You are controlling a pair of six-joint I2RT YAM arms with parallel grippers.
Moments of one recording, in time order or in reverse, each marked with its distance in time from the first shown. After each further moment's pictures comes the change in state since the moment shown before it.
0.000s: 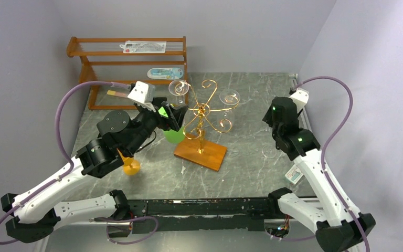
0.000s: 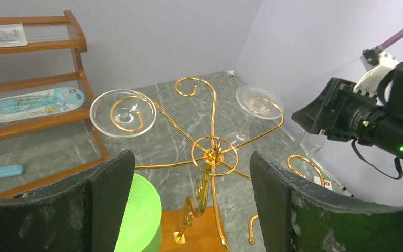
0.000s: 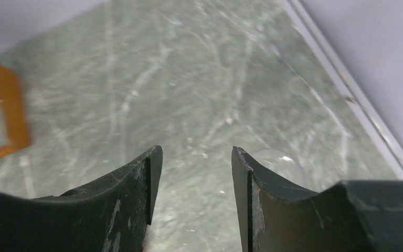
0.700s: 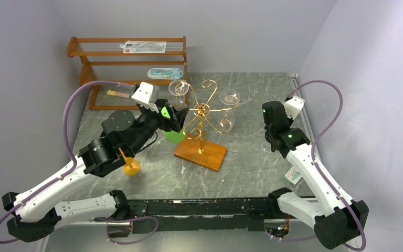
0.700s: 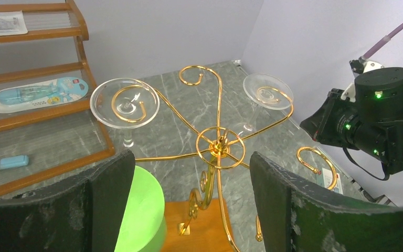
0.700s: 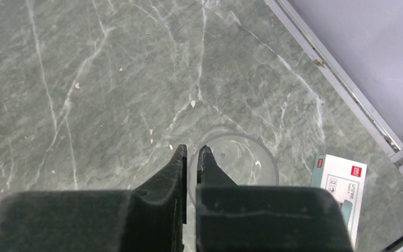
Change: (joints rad) left arm 0.000 0.011 -0.002 -0.032 -0.013 0.000; right arm -0.001 0.102 -0.100 -0.072 0.182 0.141
